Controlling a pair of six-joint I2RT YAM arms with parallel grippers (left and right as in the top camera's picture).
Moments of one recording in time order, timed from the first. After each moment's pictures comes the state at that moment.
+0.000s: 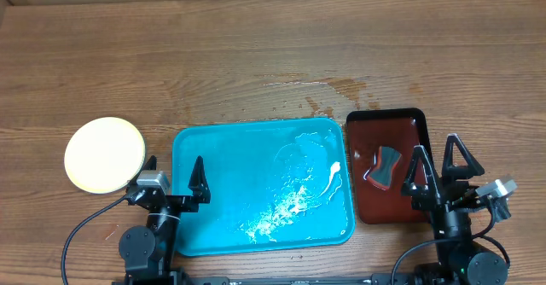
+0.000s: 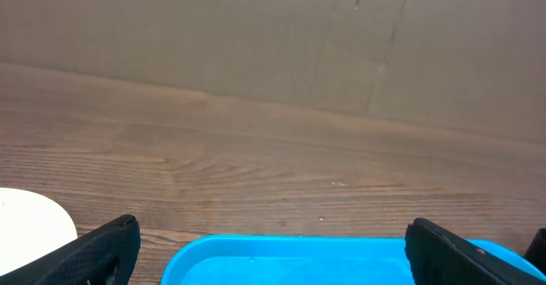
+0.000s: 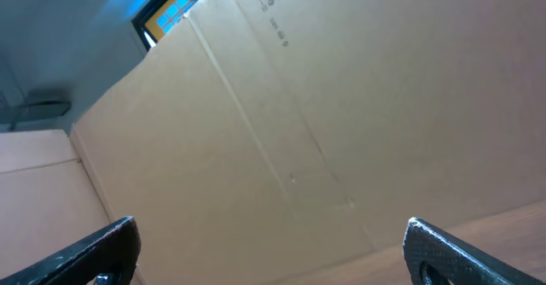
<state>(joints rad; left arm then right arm) 0.10 0.01 0.01 -0.06 0.19 -0.20 0.11 0.01 0.08 0.34 -0.07 0.61</state>
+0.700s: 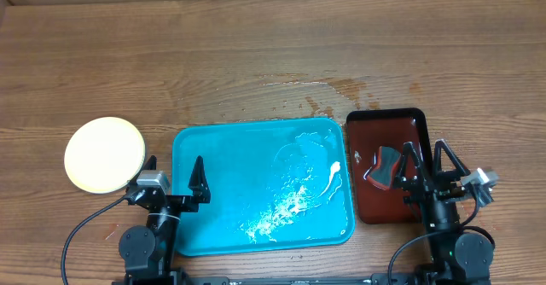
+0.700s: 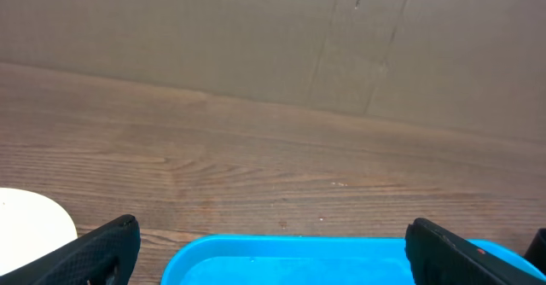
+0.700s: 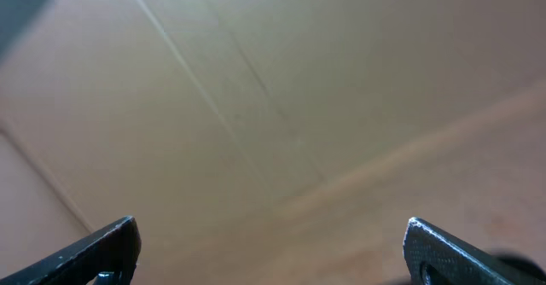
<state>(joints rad) 0.10 0.02 0.01 -0.06 0.19 -0.20 0.11 0.01 0.02 0.16 -0.03 0.62</state>
